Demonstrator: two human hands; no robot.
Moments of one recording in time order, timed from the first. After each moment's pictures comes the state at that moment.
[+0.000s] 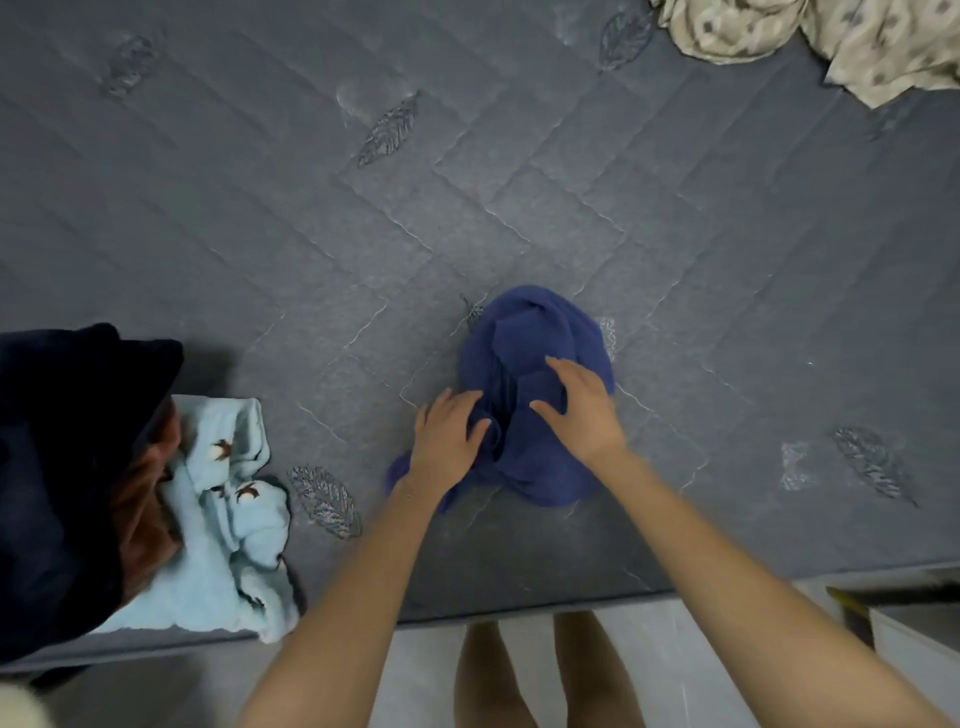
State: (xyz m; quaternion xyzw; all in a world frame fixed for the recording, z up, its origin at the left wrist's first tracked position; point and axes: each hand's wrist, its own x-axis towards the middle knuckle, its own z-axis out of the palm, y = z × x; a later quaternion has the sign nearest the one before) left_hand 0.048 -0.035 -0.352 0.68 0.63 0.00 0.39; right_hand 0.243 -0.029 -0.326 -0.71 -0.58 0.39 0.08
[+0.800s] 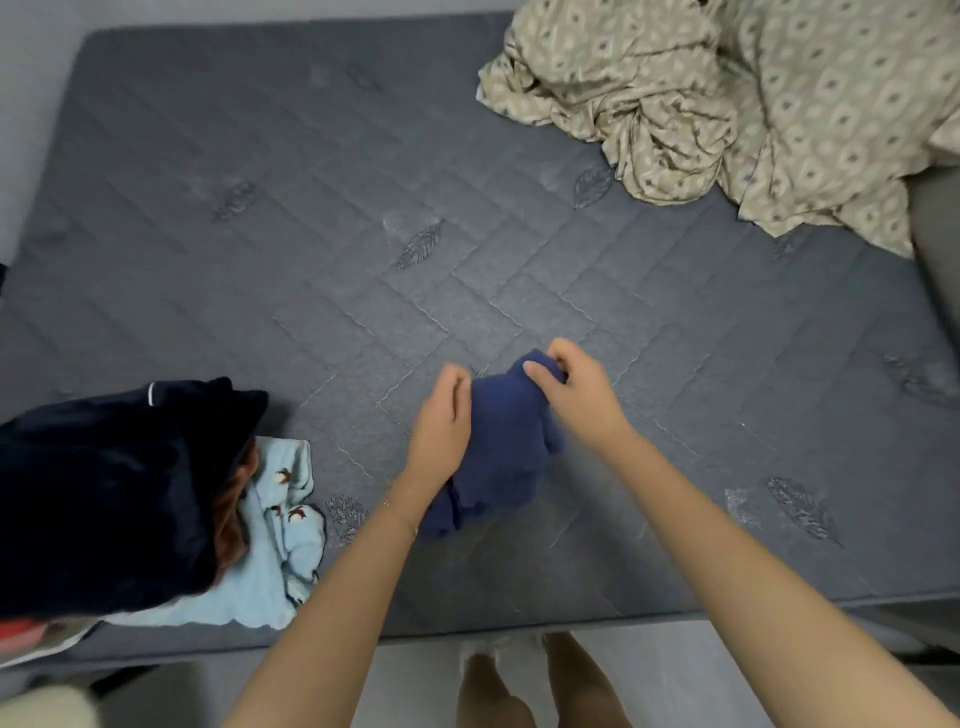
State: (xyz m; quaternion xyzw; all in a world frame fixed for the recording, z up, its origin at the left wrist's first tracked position) left_hand 0.056 -0.010 -0.158 0.55 0.64 0.30 0.45; right_hand 0.231 0.014 -0.129 -0.66 -0.53 0.43 0.29
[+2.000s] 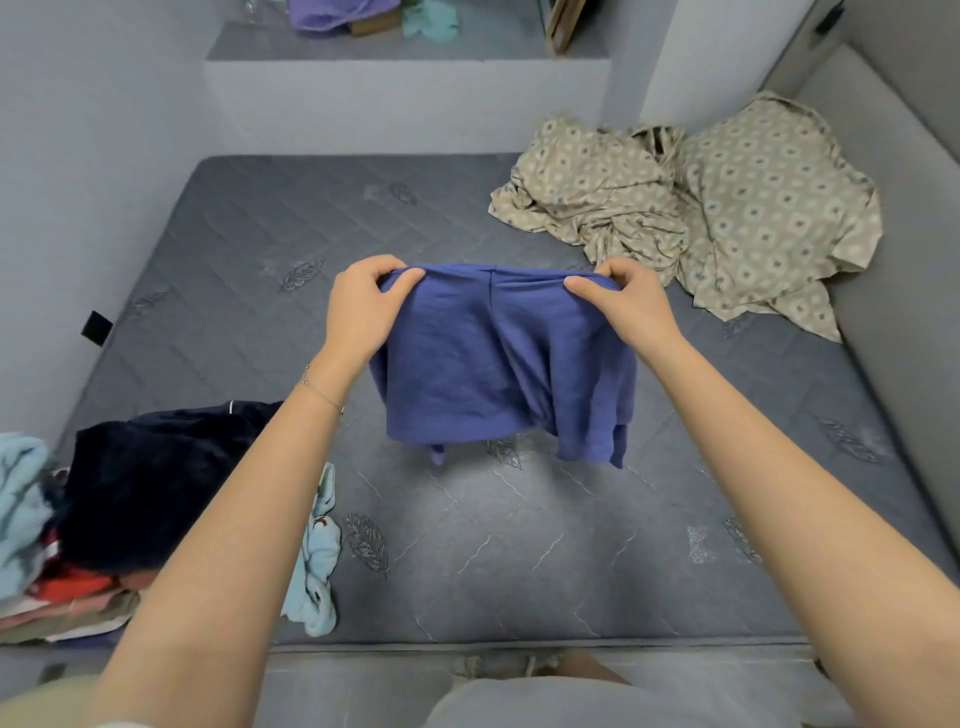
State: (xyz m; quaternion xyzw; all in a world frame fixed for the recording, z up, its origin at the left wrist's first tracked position) left_hand -0.003 0.039 0.078 0.64 0.64 0.38 0.22; right_hand 0.284 0.031 0.086 -0.62 -0.56 0.37 0.41
